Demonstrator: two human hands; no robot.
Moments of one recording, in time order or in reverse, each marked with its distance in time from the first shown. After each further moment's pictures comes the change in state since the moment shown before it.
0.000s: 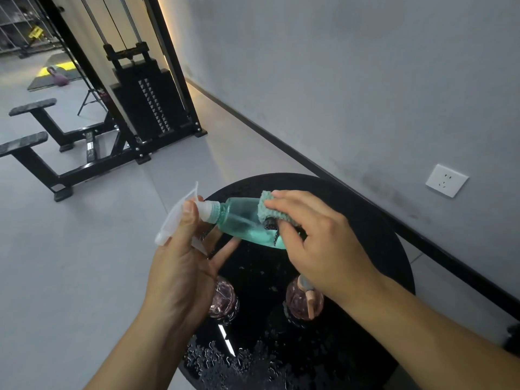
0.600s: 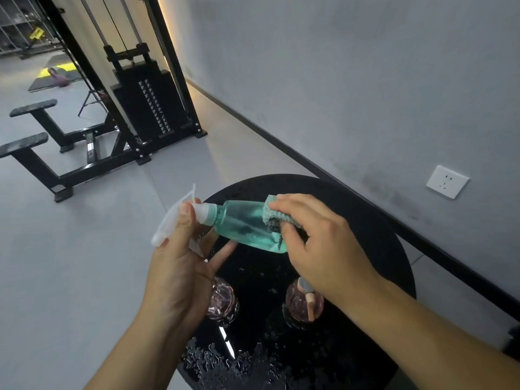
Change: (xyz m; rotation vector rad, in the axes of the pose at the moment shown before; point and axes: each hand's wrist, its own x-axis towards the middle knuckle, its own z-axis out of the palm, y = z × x) left_hand 0.001 0.001 -0.001 0.030 -0.010 0.000; right_hand 0.000 -0.002 -0.003 0.008 -0.036 0.067
